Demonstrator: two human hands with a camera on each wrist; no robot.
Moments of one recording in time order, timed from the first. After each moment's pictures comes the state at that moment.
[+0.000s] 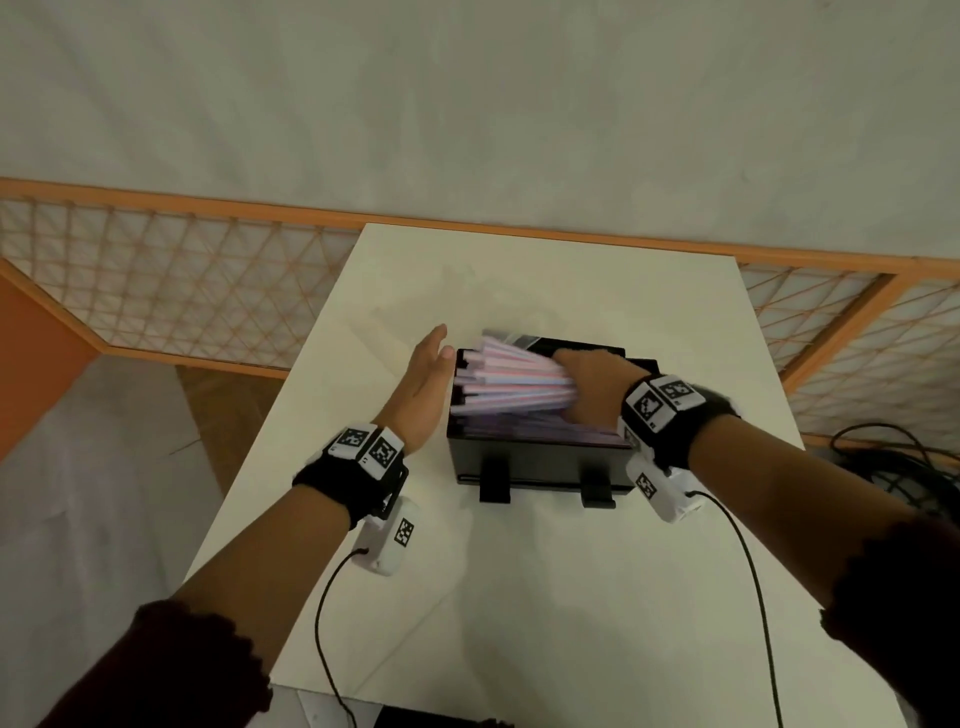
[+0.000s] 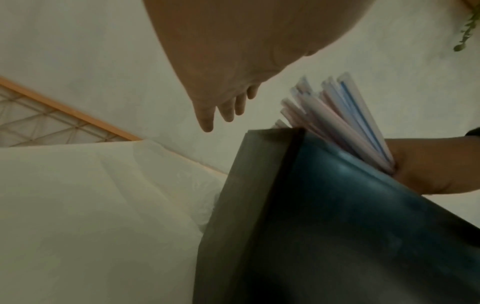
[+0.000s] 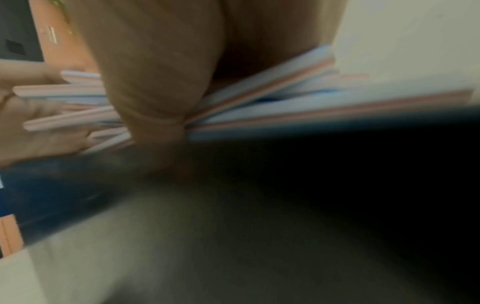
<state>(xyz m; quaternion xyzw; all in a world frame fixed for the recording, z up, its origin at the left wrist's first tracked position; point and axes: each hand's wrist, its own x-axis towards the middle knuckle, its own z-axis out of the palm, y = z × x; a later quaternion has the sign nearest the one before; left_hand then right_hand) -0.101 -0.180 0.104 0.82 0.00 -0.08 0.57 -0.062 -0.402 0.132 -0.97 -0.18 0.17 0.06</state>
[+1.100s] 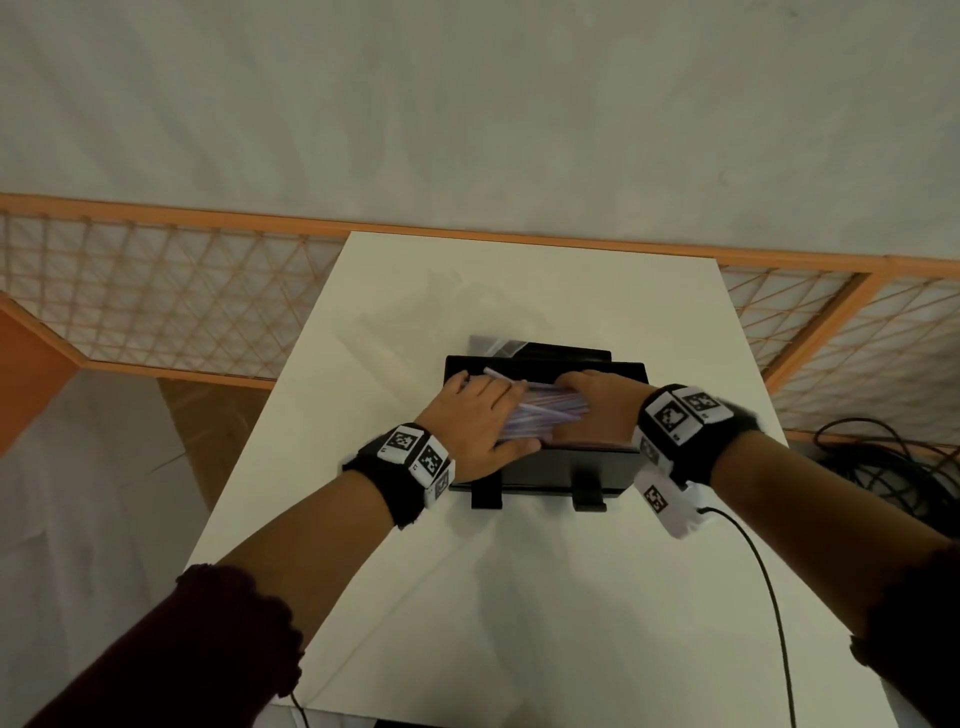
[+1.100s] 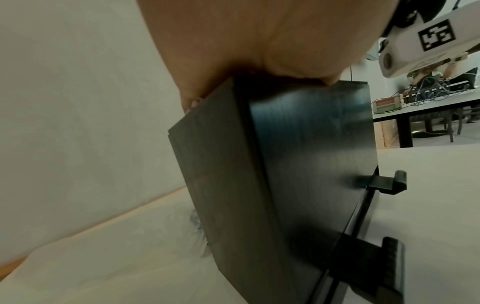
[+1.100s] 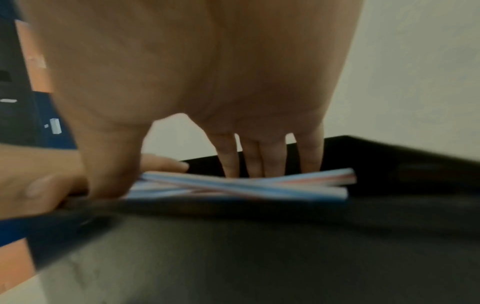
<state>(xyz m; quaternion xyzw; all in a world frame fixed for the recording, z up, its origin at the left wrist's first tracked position) -0.096 -0.222 0.086 0.95 -0.31 -0.02 0.01 -0.074 -0.420 0.132 -0.96 -0.13 0.25 0.08</state>
